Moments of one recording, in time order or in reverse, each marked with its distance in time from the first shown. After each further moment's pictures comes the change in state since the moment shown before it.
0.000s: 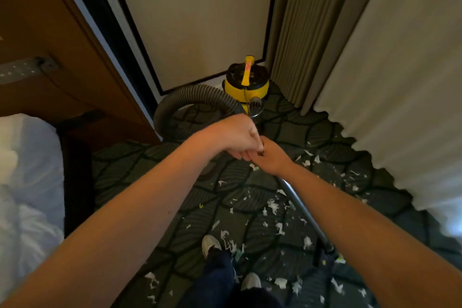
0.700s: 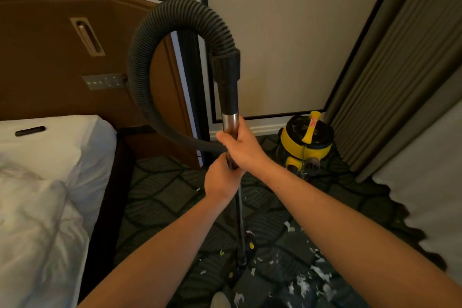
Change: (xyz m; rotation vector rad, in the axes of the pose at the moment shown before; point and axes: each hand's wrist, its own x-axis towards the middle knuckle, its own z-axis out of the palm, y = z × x) left_hand 0.057 -0.171 -0.080 -0.402 0.975 -0.148; right_hand 0.125 -0.256 0.028 0.464 -0.195 -0.332
